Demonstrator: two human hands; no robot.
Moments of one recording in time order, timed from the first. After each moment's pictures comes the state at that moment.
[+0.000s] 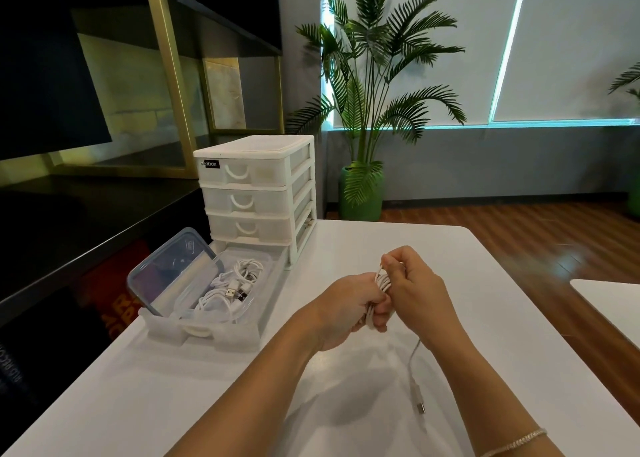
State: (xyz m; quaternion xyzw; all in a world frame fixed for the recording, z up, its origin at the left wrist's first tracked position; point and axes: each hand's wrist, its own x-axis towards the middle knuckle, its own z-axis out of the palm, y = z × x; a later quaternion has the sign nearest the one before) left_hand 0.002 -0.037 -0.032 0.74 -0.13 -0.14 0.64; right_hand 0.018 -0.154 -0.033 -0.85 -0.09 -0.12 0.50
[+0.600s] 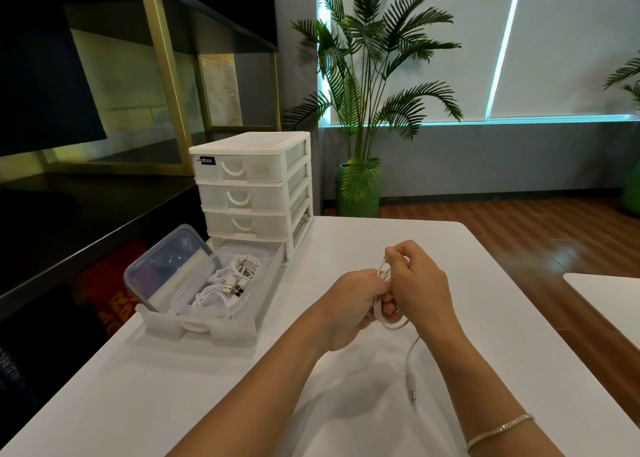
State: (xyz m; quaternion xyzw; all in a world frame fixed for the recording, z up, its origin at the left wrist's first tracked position) left_hand -0.007 -0.053 -0.027 0.69 -0.07 -0.13 0.71; right_hand 0.018 -0.156 -0.030 -0.85 -0.03 -0.15 0.50
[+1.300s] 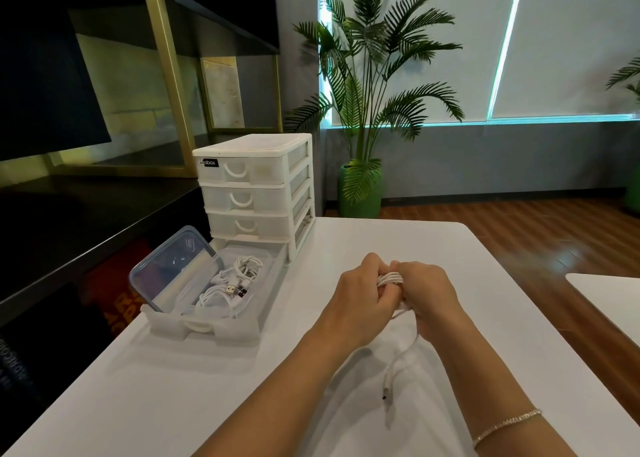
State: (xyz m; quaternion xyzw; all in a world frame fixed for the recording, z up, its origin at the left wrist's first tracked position) left_hand -0.010 -0.062 -0.035 0.89 -0.14 0.17 0.39; right_hand 0.020 -0.160 -0.025 -0.74 0.09 -0.02 0.66
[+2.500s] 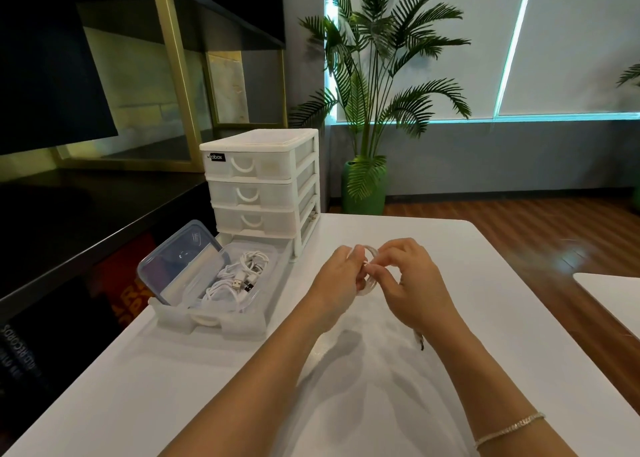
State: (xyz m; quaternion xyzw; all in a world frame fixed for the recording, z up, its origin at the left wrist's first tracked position) left_hand 0.005 -0.038 -0.030 0.81 0.02 0.03 0.59; right_hand 0.019 -0.149 -0.038 -0.90 -0.17 -0.19 0.35
